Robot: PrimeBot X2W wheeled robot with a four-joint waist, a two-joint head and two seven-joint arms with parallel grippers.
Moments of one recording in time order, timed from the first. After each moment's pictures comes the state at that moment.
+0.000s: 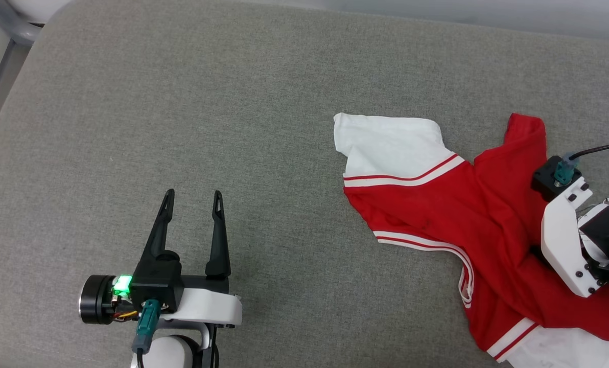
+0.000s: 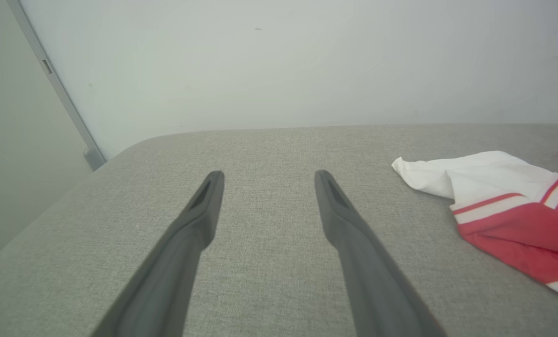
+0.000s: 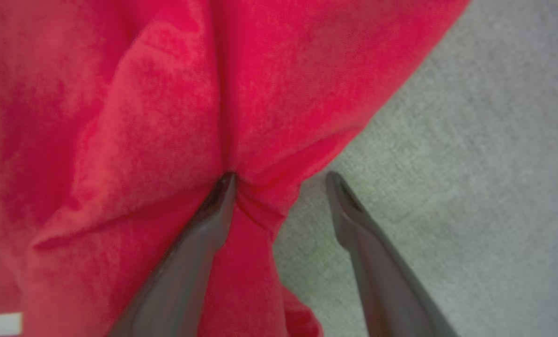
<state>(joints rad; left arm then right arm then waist) -0.11 0.06 -0.15 0.00 -0.02 0.13 -0.26 -0.68 -0.79 0.83 0.26 0.67 0.13 0.85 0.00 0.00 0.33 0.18</state>
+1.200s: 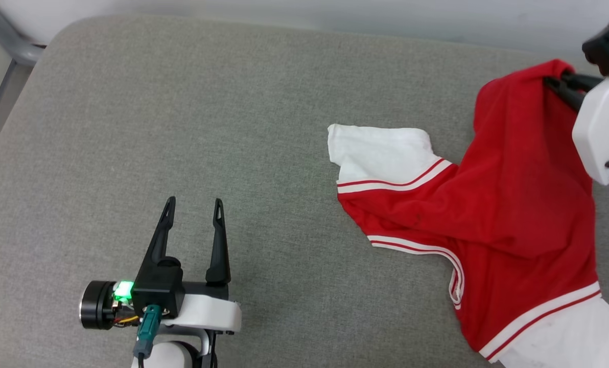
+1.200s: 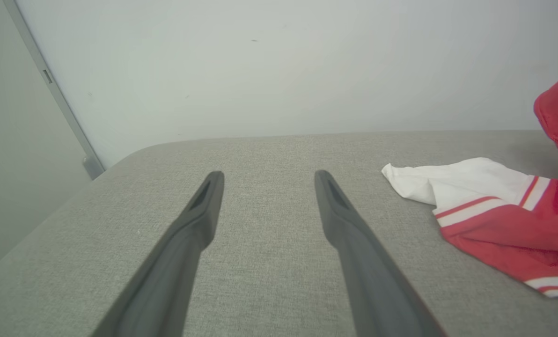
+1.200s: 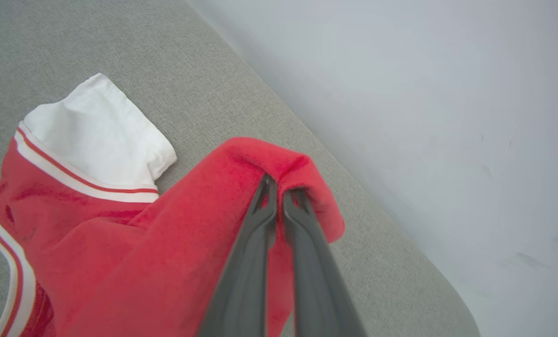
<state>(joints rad) -0.08 0.05 -0.15 0.01 -0.01 0.12 -0.26 -0.92 -0.80 0.73 0.19 0.64 0.13 0.47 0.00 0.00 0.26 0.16</state>
